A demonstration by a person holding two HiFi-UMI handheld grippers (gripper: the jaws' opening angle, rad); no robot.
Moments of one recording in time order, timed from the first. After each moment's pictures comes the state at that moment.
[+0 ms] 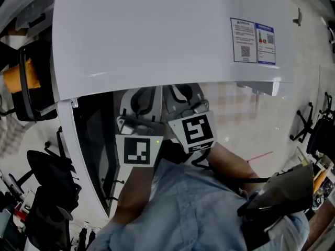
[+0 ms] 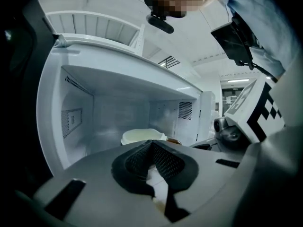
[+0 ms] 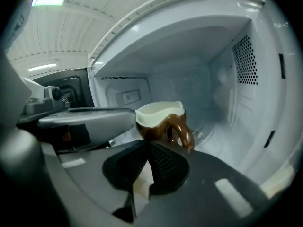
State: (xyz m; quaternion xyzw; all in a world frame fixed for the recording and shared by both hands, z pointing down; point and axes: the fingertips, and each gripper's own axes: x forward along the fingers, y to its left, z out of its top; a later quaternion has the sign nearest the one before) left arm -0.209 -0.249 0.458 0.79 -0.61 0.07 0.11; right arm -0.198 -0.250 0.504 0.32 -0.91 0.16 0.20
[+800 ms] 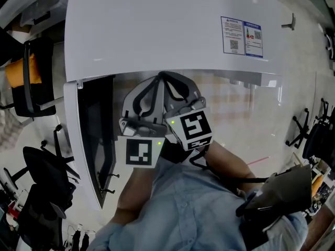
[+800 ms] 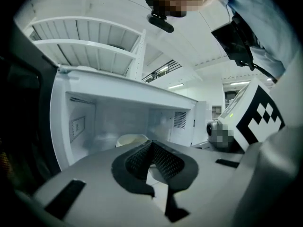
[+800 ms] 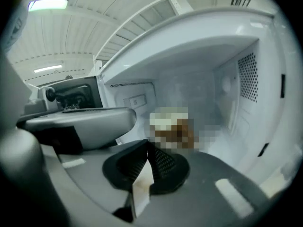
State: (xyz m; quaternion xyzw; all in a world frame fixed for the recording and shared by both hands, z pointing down) left arm -0.200 -0.231 0.432 0.77 -0.62 0.05 0.10; right arm -0.200 -0.238 0.483 0.29 -0.92 0.16 0.19
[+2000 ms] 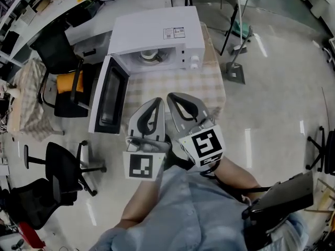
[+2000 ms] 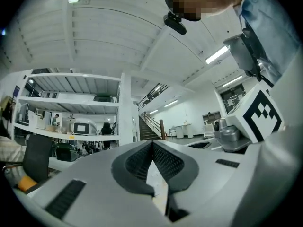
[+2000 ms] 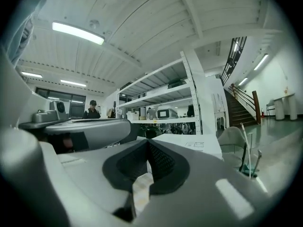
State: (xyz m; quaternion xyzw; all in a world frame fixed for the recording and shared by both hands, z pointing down) left arm -0.018 -0.011 0.186 0.75 -0.65 0.01 -0.05; right arm -0.006 -0.033 0.217 0.26 -0.96 0.04 0.03
